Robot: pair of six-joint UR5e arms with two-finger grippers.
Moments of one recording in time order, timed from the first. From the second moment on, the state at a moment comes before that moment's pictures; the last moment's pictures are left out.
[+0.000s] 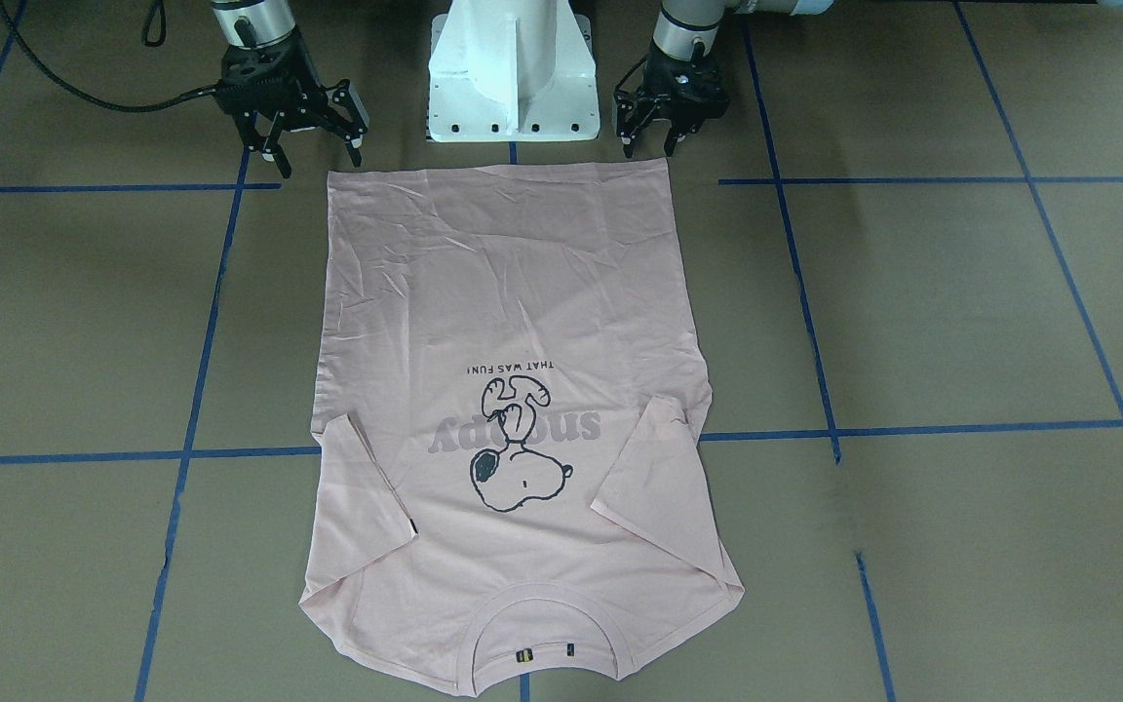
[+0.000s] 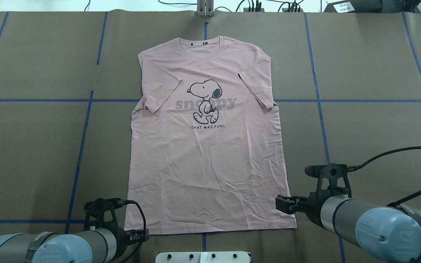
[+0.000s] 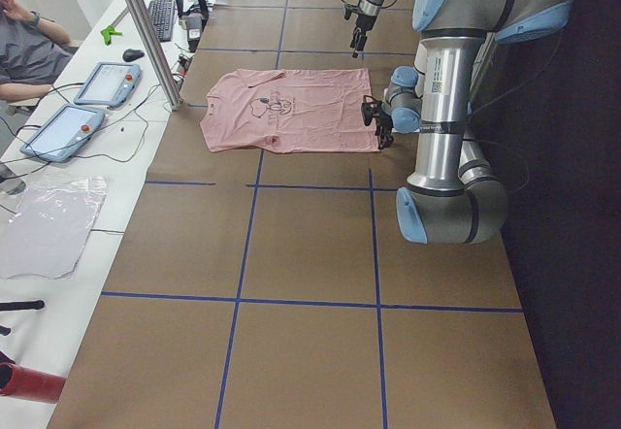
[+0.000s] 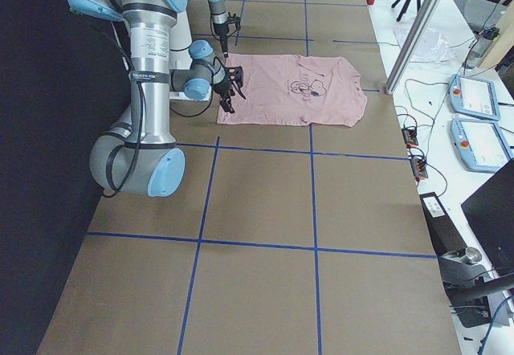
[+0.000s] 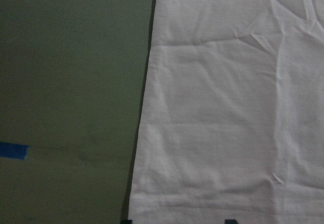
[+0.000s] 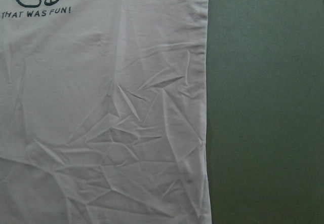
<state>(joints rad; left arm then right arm) -0.04 -1.72 -2.09 -1.81 -1.48 -1.68 0.15 -1.61 2.24 -1.26 1.39 1.41</state>
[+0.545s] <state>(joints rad) -0.04 -1.72 -2.06 -1.81 -1.48 -1.67 0.15 -1.61 2.24 -1.26 1.39 1.41</state>
